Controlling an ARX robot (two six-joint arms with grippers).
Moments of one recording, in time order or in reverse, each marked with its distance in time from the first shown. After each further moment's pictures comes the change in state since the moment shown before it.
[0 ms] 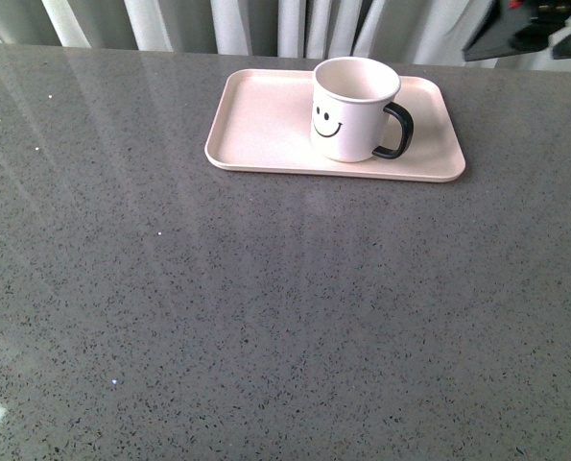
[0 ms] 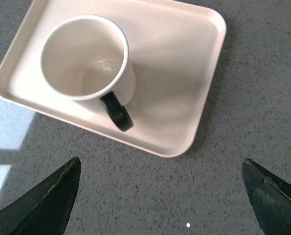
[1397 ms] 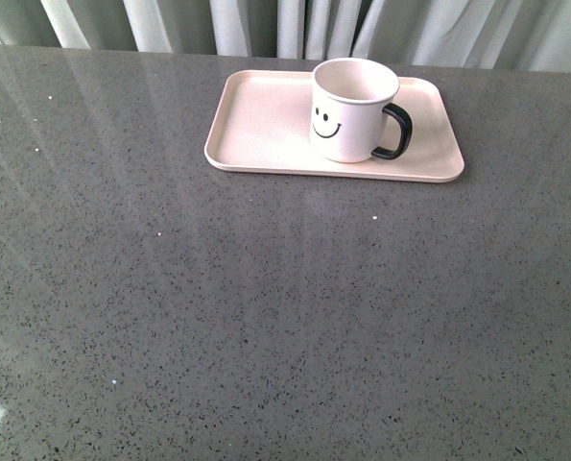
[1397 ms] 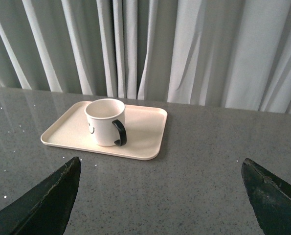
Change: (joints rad) left arm -0.001 0.106 0.000 0.103 0.000 -0.003; right arm -0.012 -1.818 -1.254 0.225 0.109 0.055
